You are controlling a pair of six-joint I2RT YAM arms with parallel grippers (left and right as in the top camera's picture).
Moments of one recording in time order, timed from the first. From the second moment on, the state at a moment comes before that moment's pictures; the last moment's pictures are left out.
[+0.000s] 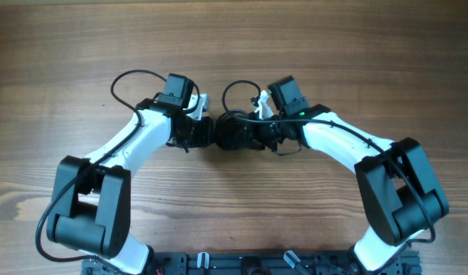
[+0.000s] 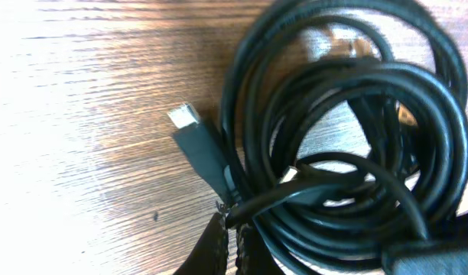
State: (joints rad) left arm -0.27 1.74 1.03 -0.62 0.39 -0.26; right arm 0.46 1.84 1.02 -0.27 -0.84 0.74
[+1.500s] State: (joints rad) left arm -0.28 1.72 1.04 -0.40 0.20 -0.46; right arm 0.37 1.89 1.01 0.06 -1.38 0.71
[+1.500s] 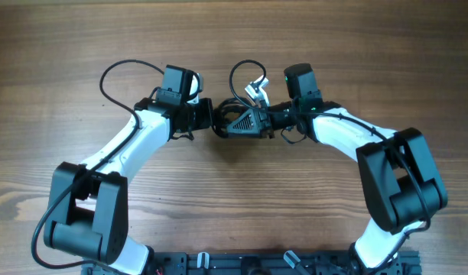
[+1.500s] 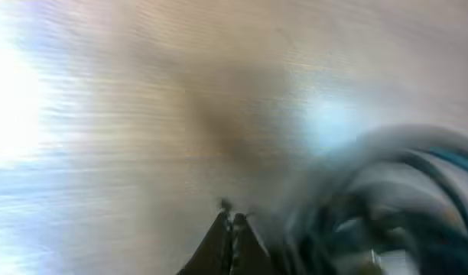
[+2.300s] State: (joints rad) left arm -0.19 1.74 1.04 -0.41 0.08 -0.53; right arm 0.38 1.89 1.01 0.07 -1.47 0.76
